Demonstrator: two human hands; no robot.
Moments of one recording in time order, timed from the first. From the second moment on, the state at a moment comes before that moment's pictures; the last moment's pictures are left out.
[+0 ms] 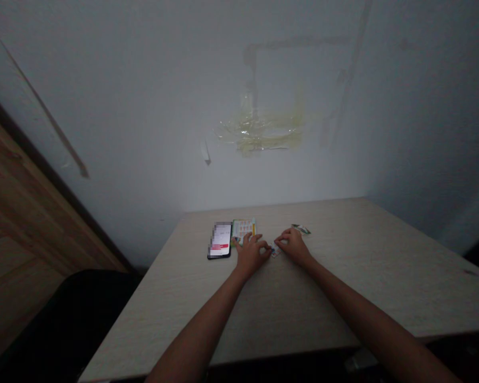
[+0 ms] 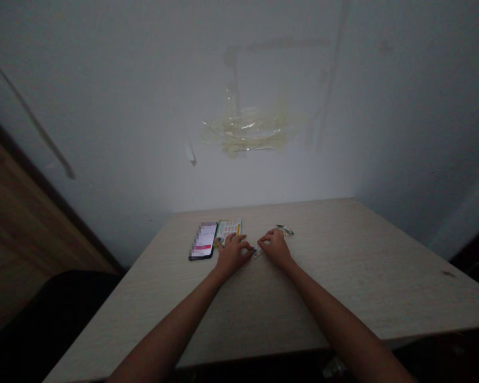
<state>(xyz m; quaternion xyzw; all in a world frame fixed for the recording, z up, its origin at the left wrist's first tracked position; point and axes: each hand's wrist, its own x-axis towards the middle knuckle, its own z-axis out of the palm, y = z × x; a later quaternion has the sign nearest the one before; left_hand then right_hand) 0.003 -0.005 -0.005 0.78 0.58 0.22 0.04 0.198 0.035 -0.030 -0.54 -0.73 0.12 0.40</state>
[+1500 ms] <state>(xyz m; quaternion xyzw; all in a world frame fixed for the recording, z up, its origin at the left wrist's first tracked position) 0.002 -0.007 -0.004 0.78 0.58 0.23 0.04 0.205 0.010 -0.014 -0.42 -0.81 0.19 0.36</state>
